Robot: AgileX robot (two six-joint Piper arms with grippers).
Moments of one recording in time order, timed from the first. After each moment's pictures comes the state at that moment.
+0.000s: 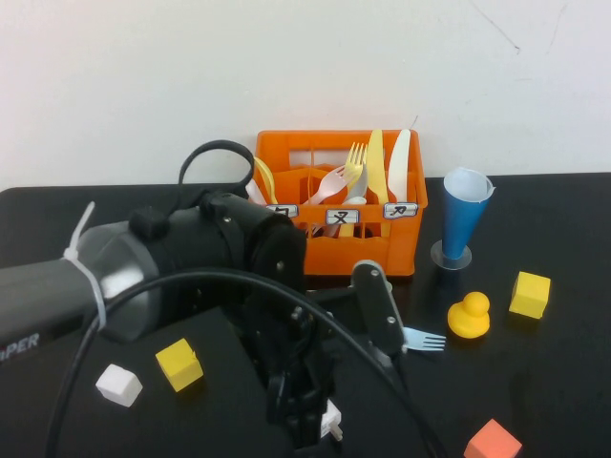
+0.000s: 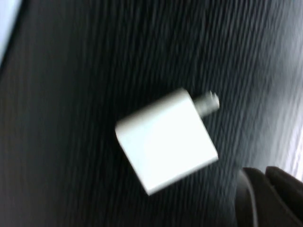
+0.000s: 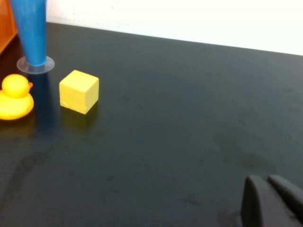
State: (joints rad) right arm -0.08 -0.01 0.02 -0.05 0.43 -0.12; left arm -0.72 1.72 -1.19 -0.16 0.93 0.70
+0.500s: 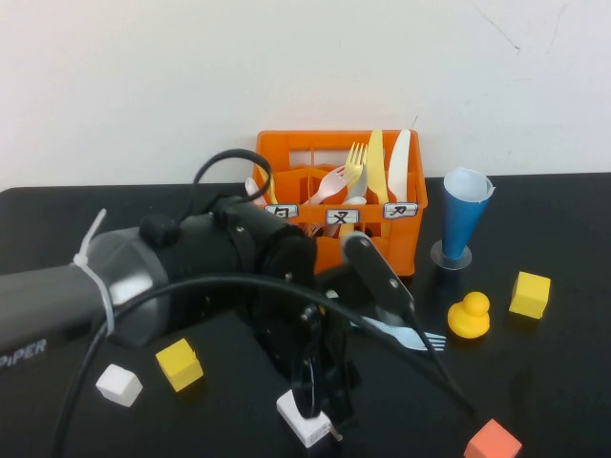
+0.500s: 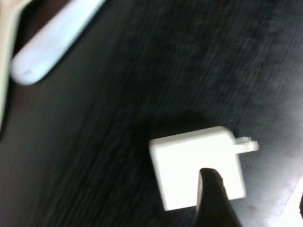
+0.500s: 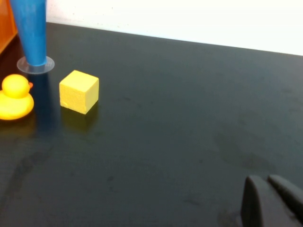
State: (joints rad) right arm -0.08 -0.01 0.02 -0.05 0.43 -0.12; left arm -0.75 1.72 -1.19 -0.10 0.81 0.38
